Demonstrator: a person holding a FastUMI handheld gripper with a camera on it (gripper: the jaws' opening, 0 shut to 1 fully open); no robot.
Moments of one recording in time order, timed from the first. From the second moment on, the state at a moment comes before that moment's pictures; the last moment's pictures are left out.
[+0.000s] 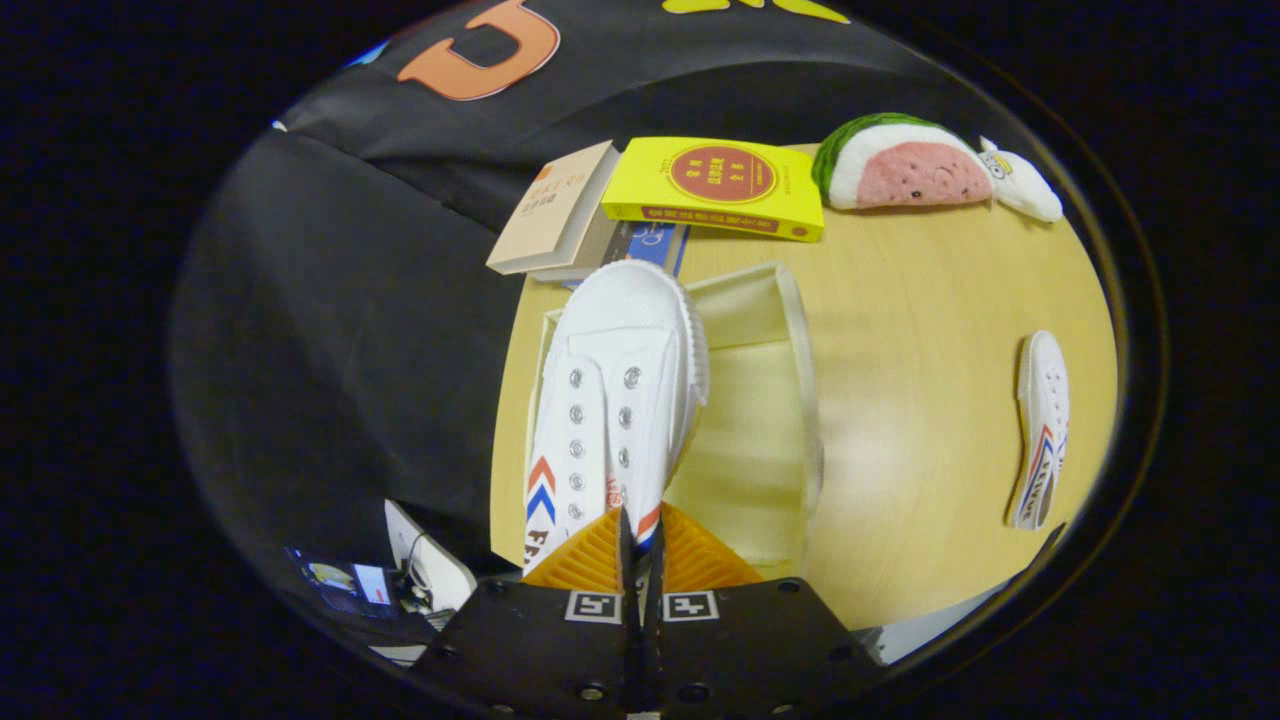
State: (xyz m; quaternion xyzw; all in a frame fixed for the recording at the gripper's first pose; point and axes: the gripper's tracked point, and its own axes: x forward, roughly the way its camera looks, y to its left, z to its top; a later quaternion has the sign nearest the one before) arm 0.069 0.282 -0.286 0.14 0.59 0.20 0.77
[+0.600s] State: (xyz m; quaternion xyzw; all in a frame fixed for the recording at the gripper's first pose) arm 0.081 0.317 -0.362 0.07 0.61 0.15 0.77
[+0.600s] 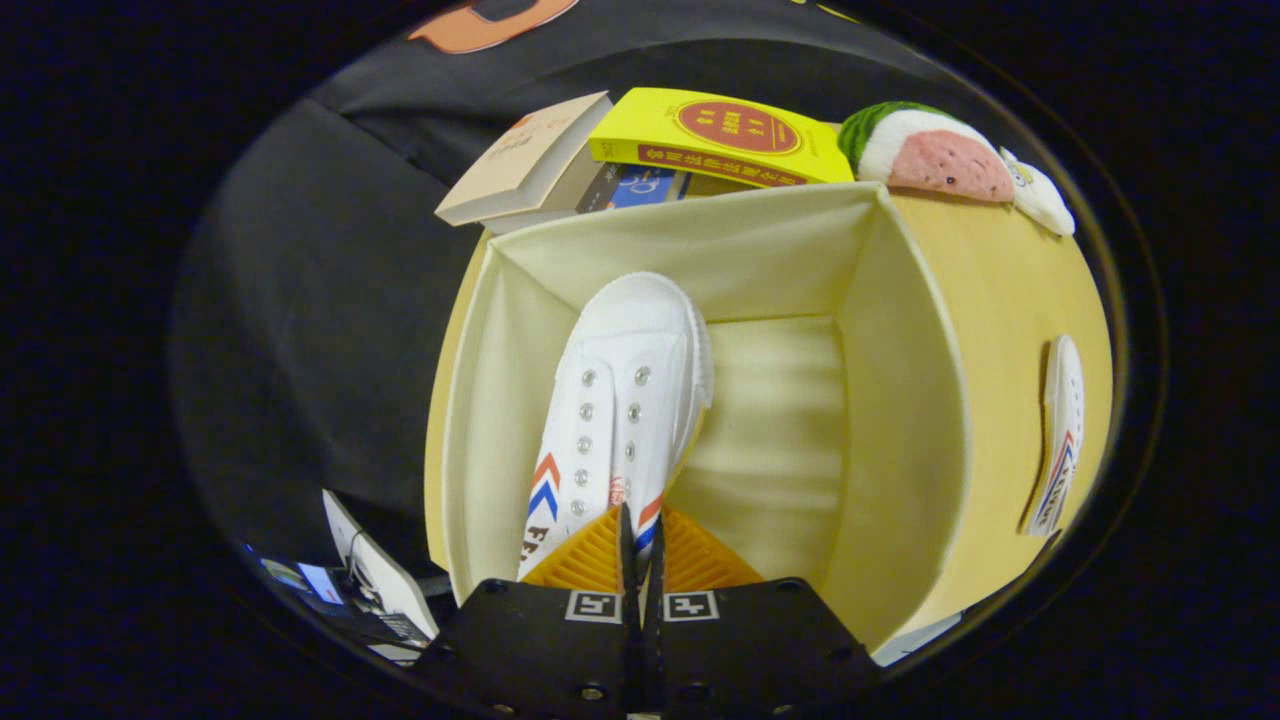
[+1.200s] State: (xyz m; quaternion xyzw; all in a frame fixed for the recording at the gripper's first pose) arm 0.086 0.327 -0.402 0.04 0.65 0.17 0.74
